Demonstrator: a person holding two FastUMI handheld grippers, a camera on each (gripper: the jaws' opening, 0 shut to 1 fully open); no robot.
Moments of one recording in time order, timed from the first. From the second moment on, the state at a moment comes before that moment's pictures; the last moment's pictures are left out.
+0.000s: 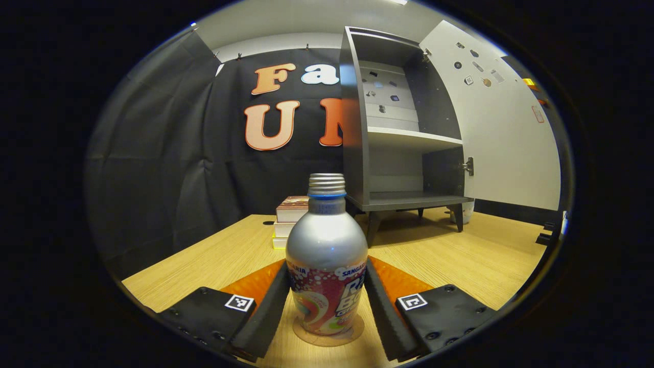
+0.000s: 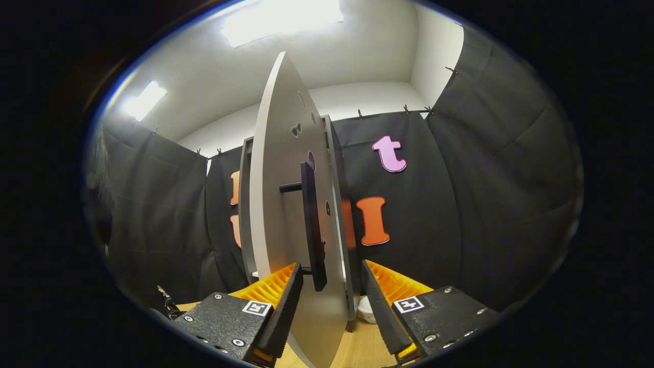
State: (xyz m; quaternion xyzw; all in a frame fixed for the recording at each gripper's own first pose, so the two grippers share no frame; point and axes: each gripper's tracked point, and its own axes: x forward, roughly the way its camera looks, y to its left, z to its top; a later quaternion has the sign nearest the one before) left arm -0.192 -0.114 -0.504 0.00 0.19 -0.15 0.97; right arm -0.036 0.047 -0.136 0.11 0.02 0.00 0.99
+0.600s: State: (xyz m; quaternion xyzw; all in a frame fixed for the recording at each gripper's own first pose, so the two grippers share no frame) left arm -0.167 -0.115 -0.411 0.00 0.14 -0.15 0.98; right arm -0.034 0.049 -0.135 0.11 0.02 0.01 0.99
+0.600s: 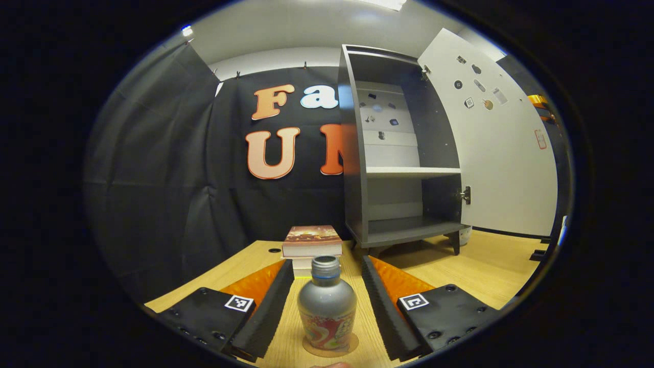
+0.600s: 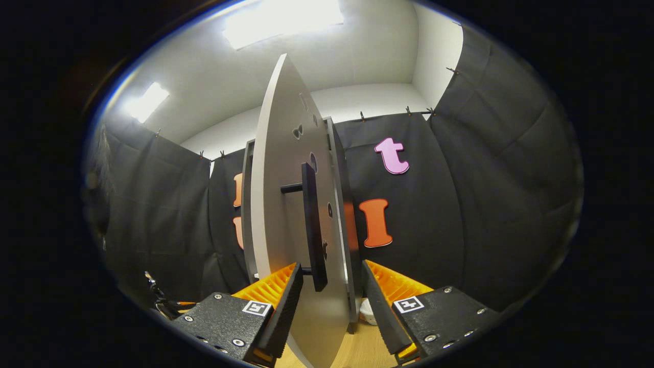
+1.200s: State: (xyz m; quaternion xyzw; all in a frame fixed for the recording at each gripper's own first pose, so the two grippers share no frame) left arm -0.130 -0.130 -0.360 0.01 0.12 -0.15 0.98; right arm -0.038 0.031 -0.113 0.11 0.00 0.02 0.99
